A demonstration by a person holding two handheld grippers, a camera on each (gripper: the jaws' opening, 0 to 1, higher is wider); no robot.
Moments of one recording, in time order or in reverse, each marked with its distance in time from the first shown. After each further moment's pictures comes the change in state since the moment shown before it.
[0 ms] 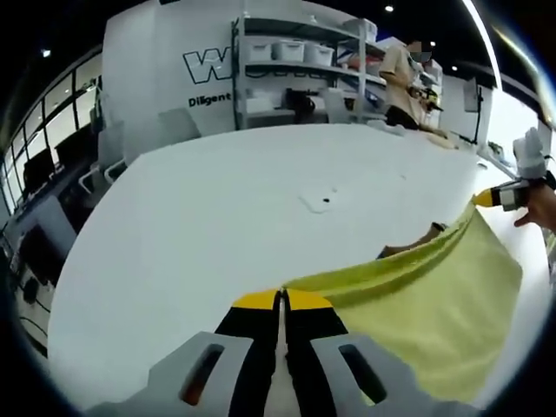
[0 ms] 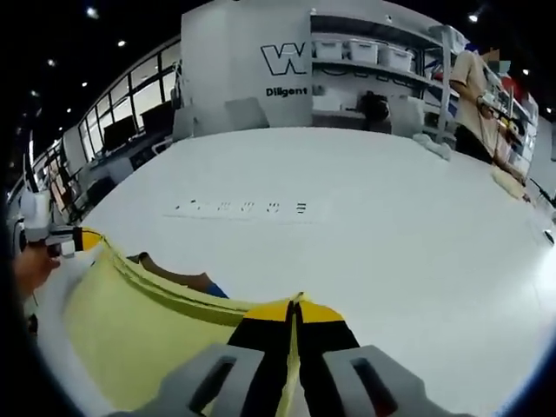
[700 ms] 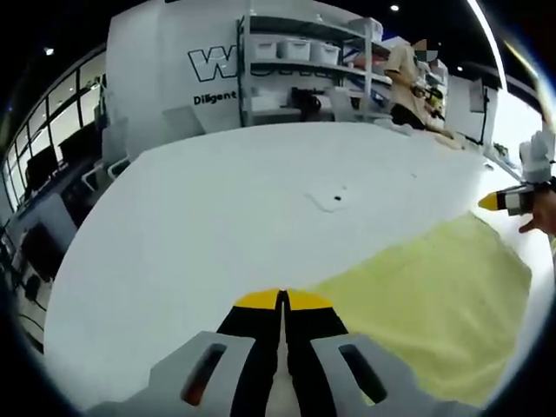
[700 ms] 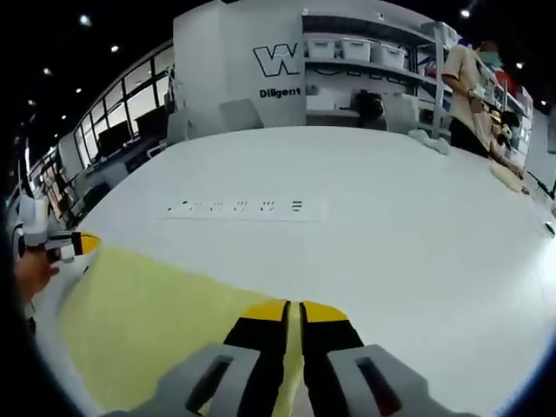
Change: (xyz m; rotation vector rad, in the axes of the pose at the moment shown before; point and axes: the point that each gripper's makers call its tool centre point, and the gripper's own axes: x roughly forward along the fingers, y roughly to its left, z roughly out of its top) left arm 0.006 0.001 -0.004 0.000 0.001 0.025; right arm 0.013 -0.001 -0.005 0.012 0.000 -0.009
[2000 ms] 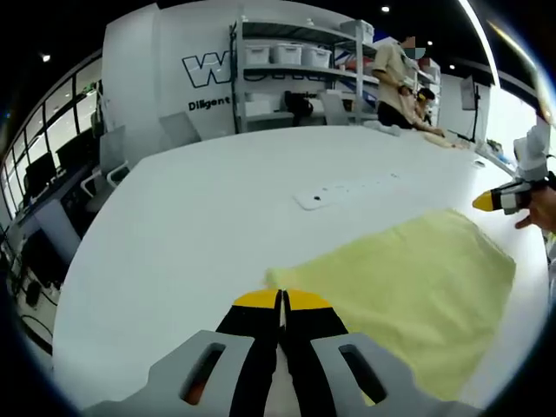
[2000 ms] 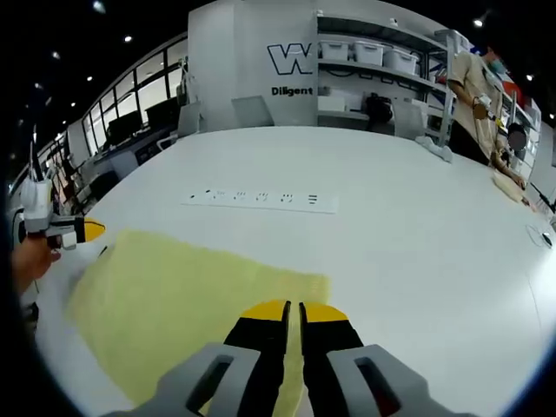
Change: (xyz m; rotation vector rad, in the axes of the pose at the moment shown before) left arm -0.045 -0.016 -0.006 0.014 -0.008 -0.022; right arm -0.041 0.018 -0.015 -0.052 0.014 0.018
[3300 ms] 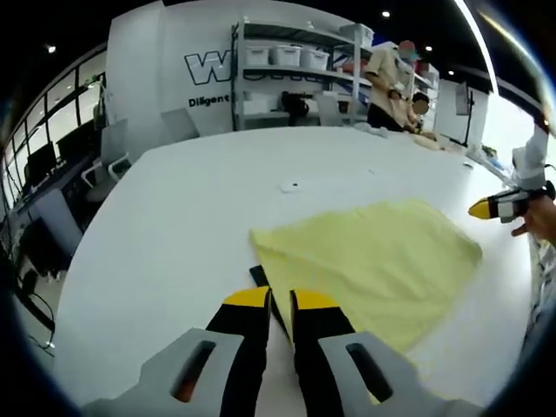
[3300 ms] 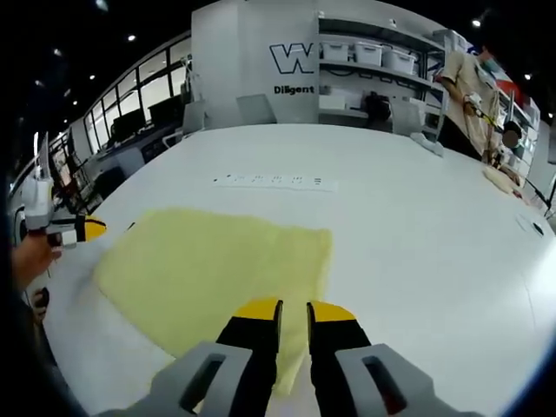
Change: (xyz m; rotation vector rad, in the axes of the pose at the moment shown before) left arm -0.067 -0.019 -0.032 -0.029 0.003 -0.025; right arm -0.073 0.019 -0.041 0.000 0.009 0.003
